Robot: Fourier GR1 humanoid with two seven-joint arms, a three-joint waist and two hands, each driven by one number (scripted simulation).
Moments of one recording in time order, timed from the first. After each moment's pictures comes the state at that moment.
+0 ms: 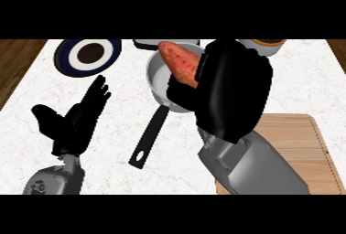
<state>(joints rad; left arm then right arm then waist) -0.16 0.10 -0.07 -1.67 0.07 0.08 0.35 -0.84 -0.01 0.42 -1.70 1.34 0.19 1.24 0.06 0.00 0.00</state>
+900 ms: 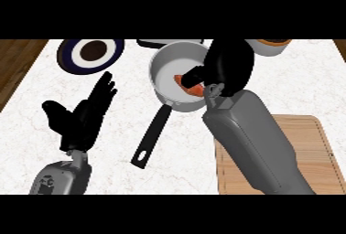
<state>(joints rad) -0.20 0.07 -0.08 -1.65 0.05 0.09 0.34 -0.88 -0.01 0.26 -1.39 1.04 -0.06 1.22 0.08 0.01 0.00</state>
